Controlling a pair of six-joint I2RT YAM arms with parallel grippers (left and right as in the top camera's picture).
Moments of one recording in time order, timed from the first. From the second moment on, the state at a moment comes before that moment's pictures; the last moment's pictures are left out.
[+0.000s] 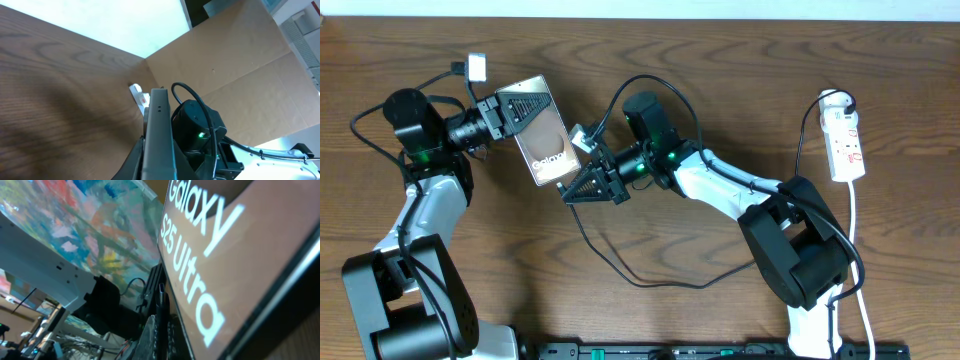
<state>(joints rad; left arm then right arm) 0.28 1.65 0.89 0.73 1.40 -0.96 0.66 2.08 1.32 0.16 -1.35 0.18</state>
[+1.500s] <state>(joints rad) 0.28 1.65 0.89 0.73 1.41 -0.96 0.65 2.08 1.32 0.18 -1.33 0.18</state>
